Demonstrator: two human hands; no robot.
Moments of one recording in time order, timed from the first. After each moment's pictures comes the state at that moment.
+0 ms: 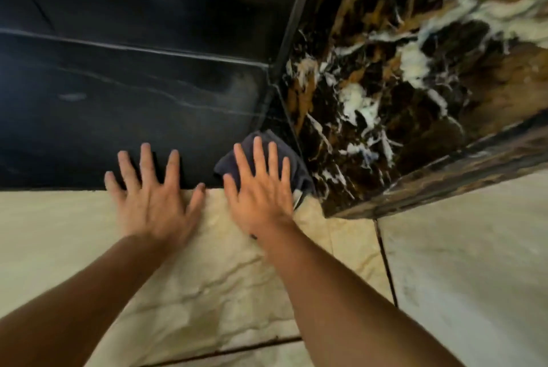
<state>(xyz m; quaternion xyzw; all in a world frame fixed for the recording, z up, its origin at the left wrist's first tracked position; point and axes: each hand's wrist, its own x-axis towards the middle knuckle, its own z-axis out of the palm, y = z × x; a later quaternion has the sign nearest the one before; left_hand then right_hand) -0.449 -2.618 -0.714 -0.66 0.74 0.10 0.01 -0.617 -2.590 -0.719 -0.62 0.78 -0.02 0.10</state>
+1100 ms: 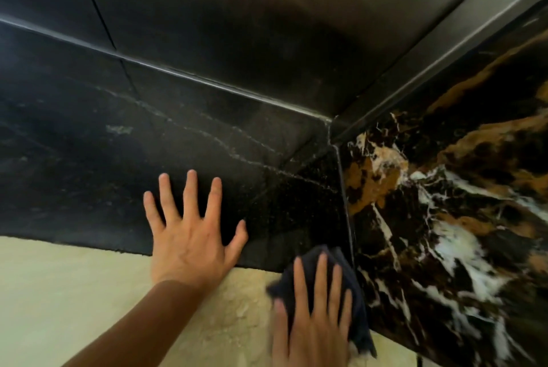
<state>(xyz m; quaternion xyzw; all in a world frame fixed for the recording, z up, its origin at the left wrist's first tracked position) -0.455 -2.679 -0.713 -0.67 0.73 0.14 0.02 -0.620 -2.544 -0.729 -0.59 0.80 0.03 0.10</state>
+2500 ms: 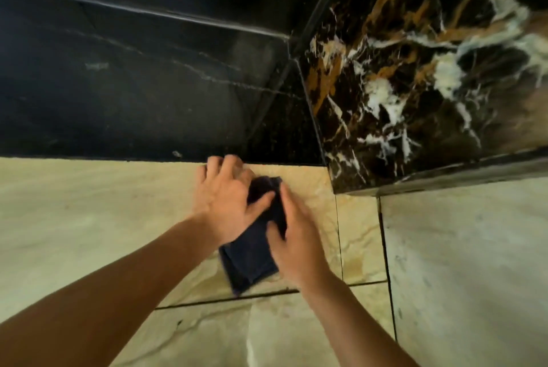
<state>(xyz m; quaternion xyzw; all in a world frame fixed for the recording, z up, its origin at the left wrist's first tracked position) -0.474 -2.591 -0.676 -0.49 0.84 0.21 0.03 -0.598 -2.487 -0.665 -0.52 0.78 -0.14 0.32</state>
